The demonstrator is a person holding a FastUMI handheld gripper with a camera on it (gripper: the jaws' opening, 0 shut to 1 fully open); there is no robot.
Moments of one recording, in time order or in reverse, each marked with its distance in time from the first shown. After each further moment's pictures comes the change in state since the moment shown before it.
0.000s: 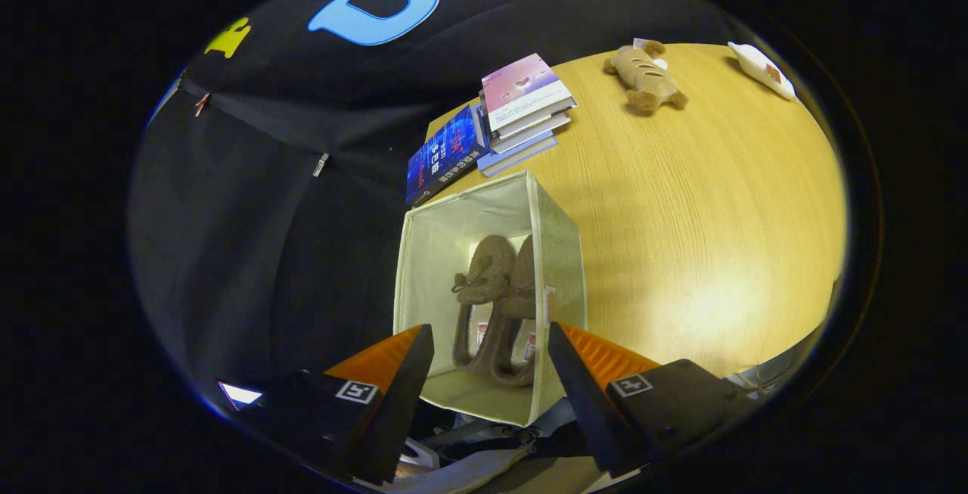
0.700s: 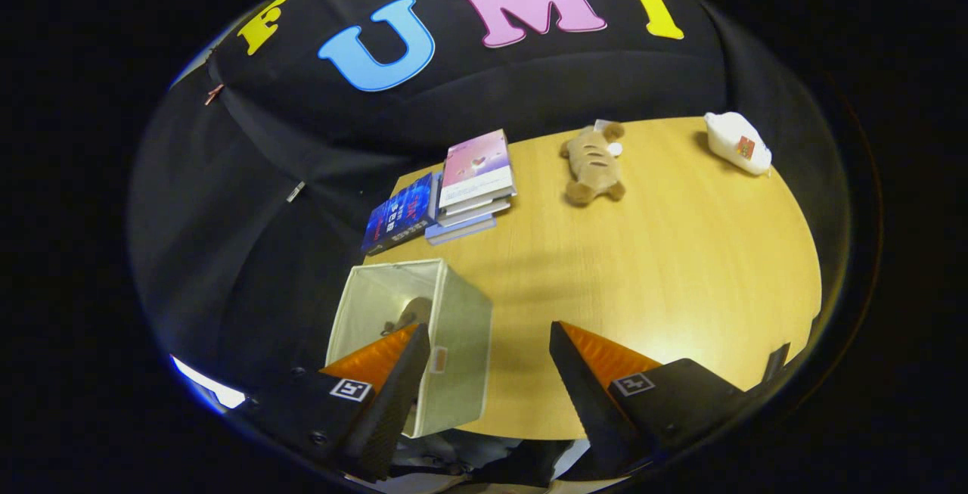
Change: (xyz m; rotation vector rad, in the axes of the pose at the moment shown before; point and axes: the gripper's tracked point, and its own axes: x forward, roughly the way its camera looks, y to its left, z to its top) arm -0.073 -0.090 0.090 -0.174 -0.276 -0.147
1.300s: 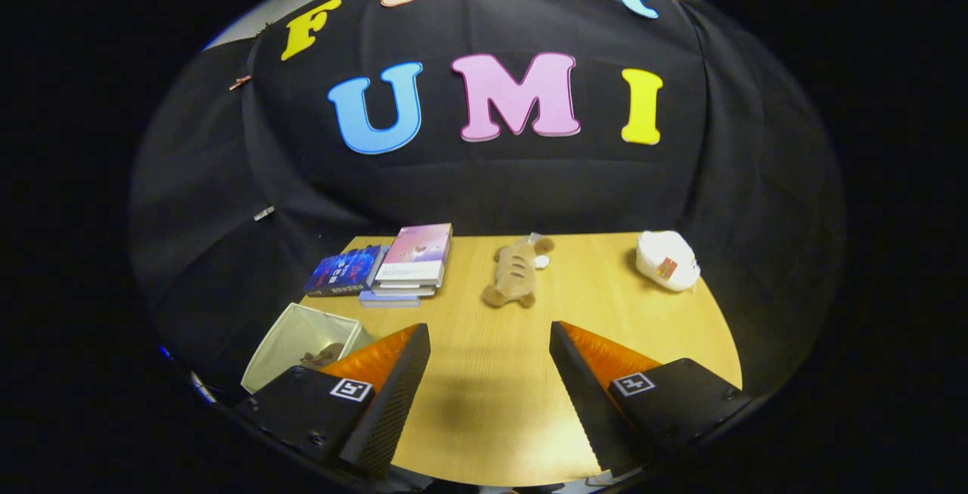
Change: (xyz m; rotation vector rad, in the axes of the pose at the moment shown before) arm -0.072 -0.079 0.099 -0.258 -0.370 -0.145
